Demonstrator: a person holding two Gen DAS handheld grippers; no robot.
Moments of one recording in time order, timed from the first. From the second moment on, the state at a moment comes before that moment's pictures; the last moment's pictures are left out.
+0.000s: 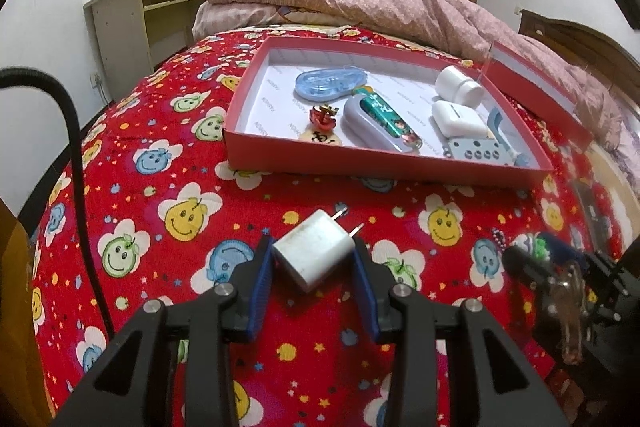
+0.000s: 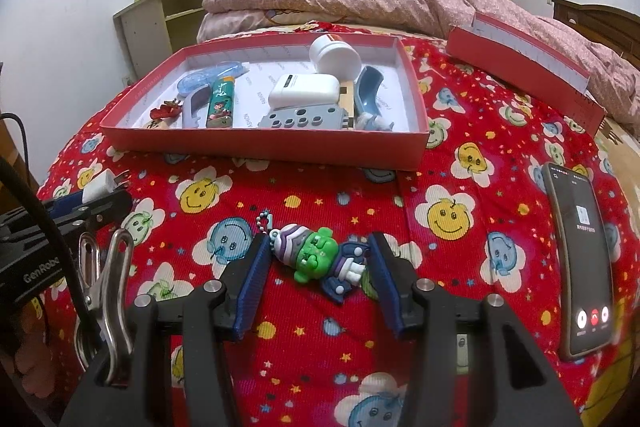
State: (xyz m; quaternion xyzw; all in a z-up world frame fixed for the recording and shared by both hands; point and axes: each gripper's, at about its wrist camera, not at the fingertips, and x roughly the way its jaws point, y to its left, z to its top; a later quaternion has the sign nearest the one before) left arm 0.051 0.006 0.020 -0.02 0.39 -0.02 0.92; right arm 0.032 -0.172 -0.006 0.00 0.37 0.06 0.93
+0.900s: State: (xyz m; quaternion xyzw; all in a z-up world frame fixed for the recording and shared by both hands) left arm 0.110 0.003 0.097 -0.02 0.35 -0.04 0.94; right arm 0.075 -0.179 0.065 0.02 0.34 0.11 0.93
